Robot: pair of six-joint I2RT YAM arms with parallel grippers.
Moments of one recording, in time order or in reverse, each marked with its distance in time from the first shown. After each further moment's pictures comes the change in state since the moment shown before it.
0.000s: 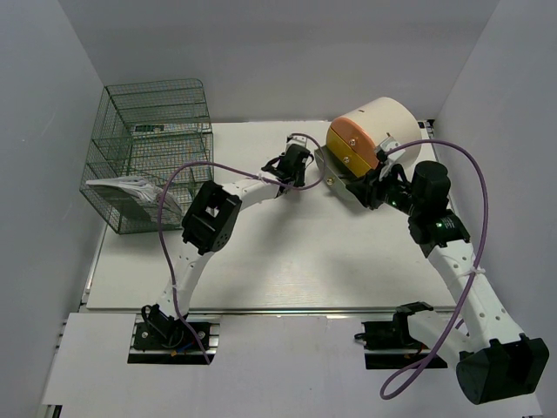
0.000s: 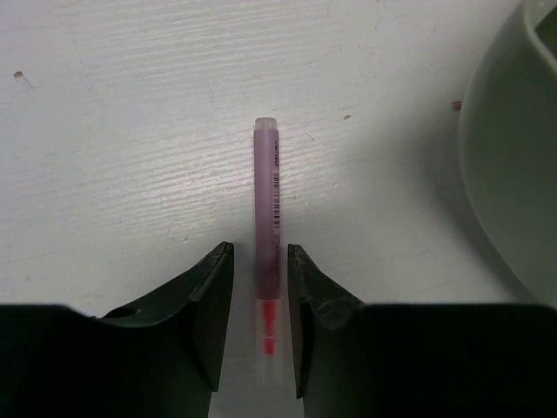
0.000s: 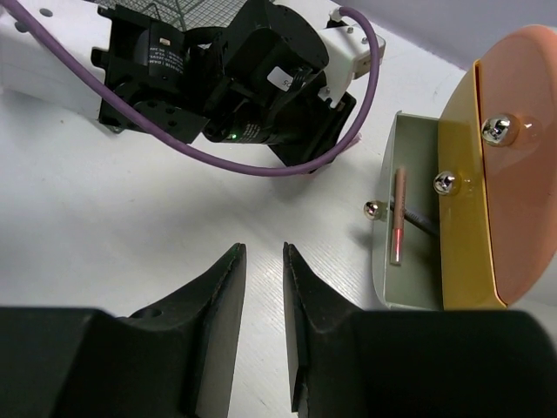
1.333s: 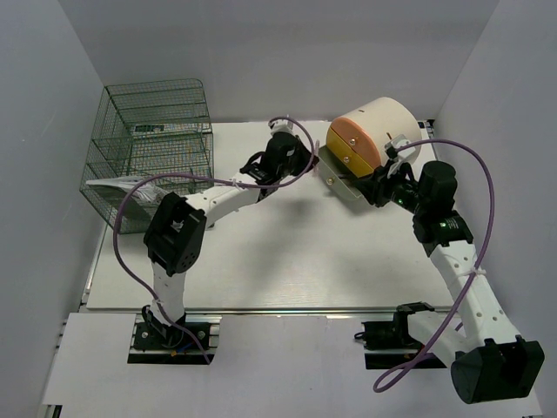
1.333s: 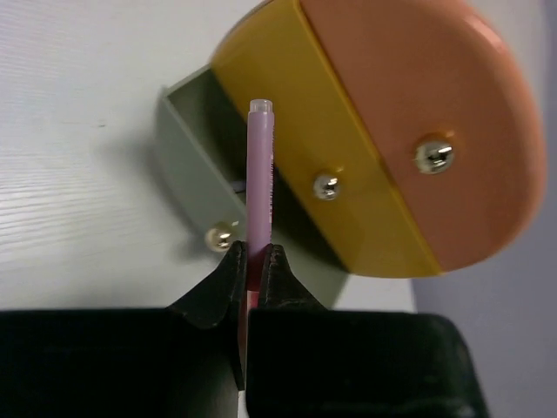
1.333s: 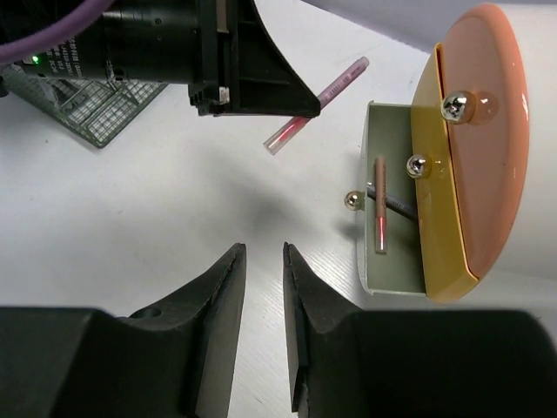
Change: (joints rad) left arm -0.019 -0.394 -0.286 0.214 0.247 -0.455; right arm -0.076 -0.003 -0.013 0.022 -0.016 0.045
